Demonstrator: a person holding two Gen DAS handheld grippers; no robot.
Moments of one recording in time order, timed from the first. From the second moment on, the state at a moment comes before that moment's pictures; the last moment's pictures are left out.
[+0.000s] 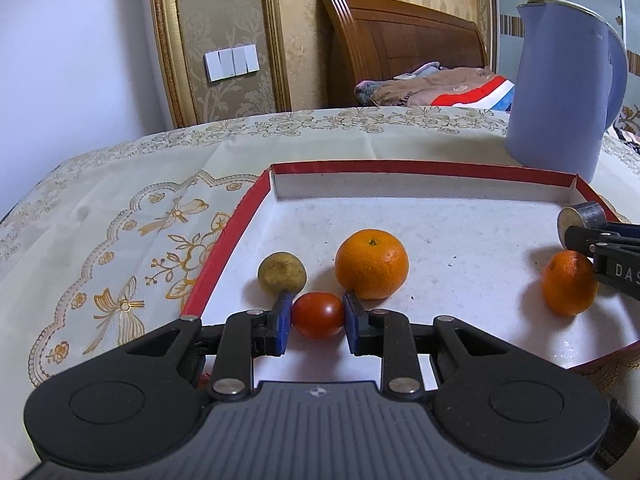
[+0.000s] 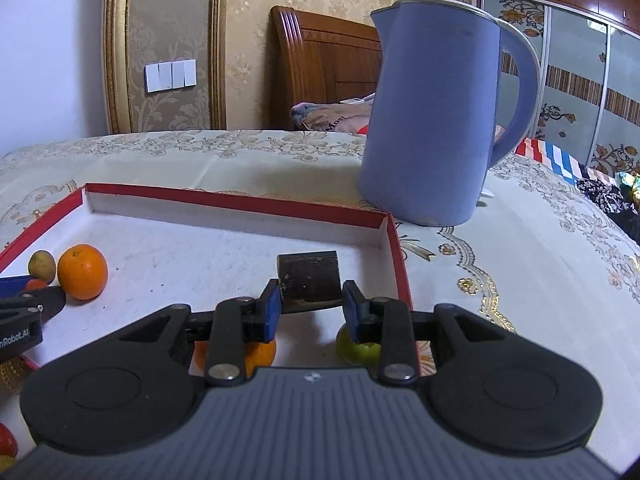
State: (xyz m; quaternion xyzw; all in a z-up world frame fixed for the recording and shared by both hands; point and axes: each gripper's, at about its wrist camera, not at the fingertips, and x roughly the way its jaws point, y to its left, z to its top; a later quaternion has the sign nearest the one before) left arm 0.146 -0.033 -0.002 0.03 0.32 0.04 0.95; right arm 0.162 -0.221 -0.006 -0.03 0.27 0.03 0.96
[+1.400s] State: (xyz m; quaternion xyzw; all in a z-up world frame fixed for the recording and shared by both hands) left arm 0.019 0.015 0.012 -0.02 0.23 0.01 0.97; right arm 0.025 -0.273 -0.014 0.07 0.25 0.05 0.96
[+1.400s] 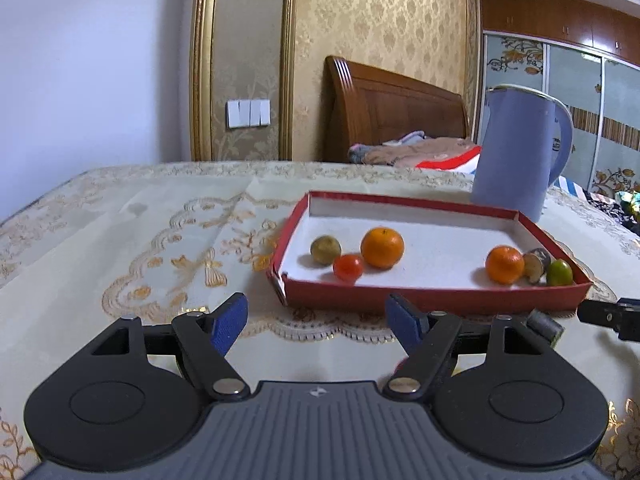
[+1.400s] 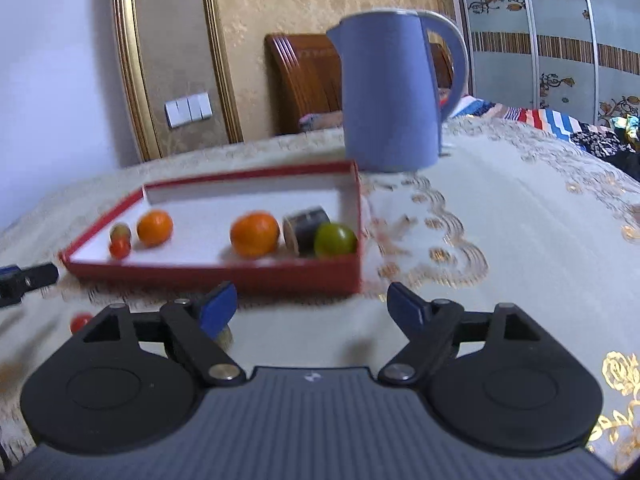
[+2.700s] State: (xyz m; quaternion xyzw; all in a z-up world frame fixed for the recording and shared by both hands) left arm 0.021 0.013 -0.005 0.00 0.28 -0.02 0.96; right arm 0.011 -0.269 -0.021 0.05 0.29 0.09 0.95
